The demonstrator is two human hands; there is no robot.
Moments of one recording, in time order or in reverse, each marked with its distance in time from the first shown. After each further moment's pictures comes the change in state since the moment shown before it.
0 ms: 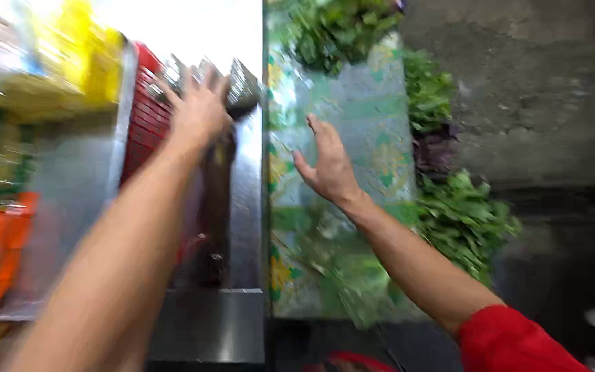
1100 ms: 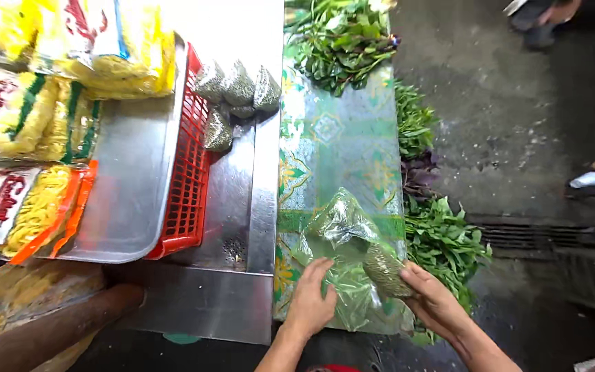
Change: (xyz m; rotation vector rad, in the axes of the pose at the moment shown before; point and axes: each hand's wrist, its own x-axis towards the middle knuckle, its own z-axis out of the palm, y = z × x) left_hand -0.321 0.173 0.143 -1.203 -0.286 0.005; right_hand -0.243 0.028 -0.144 1.053 -0.113 0.960
